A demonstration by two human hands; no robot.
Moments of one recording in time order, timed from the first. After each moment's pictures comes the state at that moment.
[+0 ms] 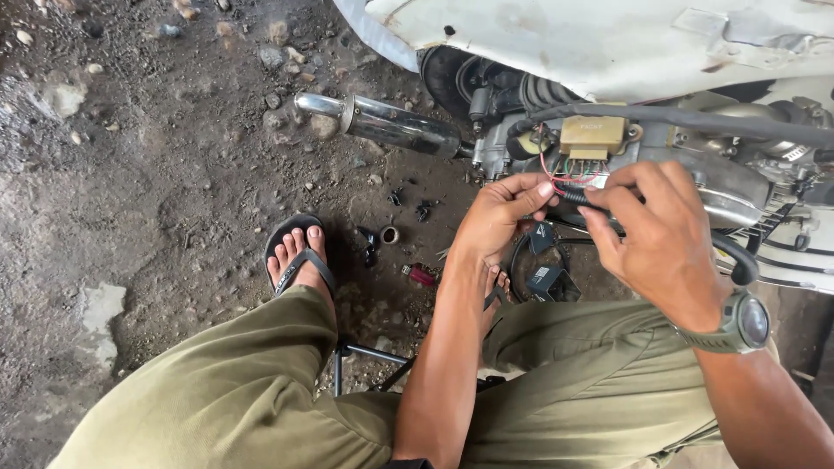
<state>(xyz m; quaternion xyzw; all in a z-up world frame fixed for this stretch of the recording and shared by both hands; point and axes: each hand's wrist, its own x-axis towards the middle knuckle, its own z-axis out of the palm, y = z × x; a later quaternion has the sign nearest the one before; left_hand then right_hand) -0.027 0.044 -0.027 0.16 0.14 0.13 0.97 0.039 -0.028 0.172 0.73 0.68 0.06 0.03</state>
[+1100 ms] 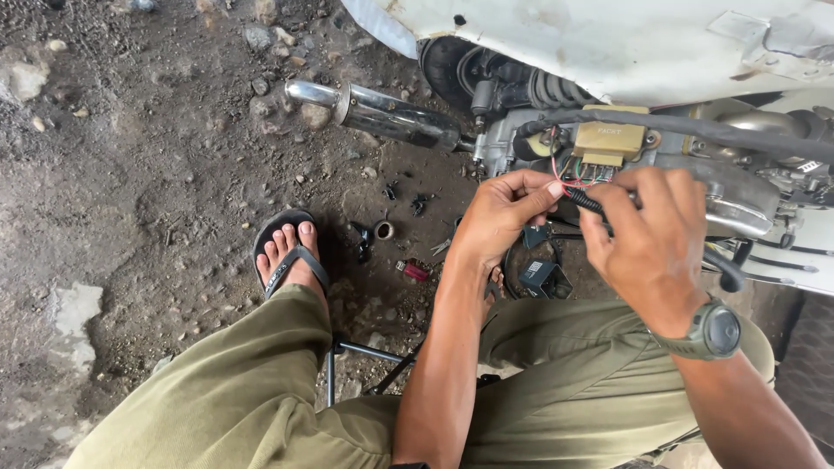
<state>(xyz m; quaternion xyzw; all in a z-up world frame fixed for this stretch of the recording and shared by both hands) -0.034 0.060 -0.012 0.21 0.15 0.16 0.95 0.036 -0.025 0.147 0.73 0.65 0.16 0.12</state>
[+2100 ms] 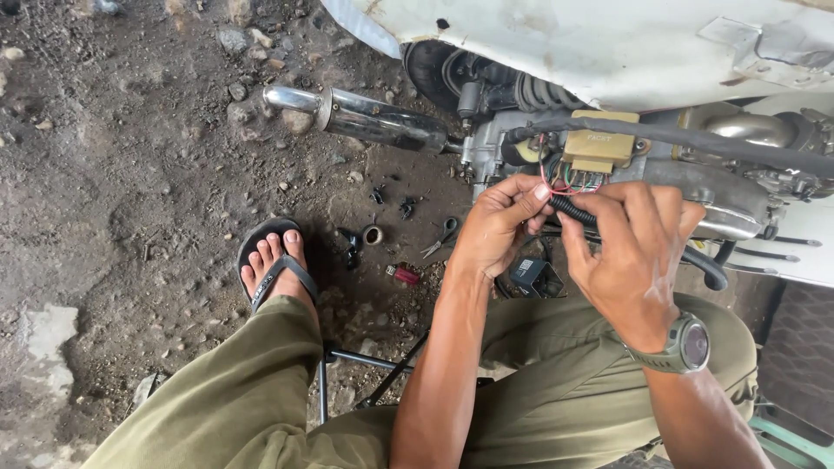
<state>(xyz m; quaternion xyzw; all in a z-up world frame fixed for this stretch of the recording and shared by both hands) -0.013 0.032 -0.035 -0.01 0.07 0.16 0.98 0.019 -0.020 0.137 0.77 0.60 0.17 0.08</state>
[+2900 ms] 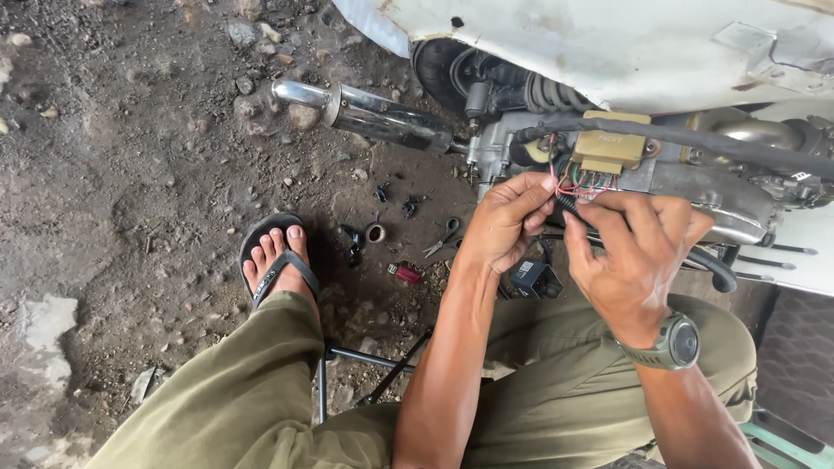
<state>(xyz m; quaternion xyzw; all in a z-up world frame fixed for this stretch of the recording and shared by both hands) -0.011 0.040 -0.030 -0.03 0.09 0.13 0.99 0.020 -0.023 0.125 0.75 0.63 0.22 0.04</state>
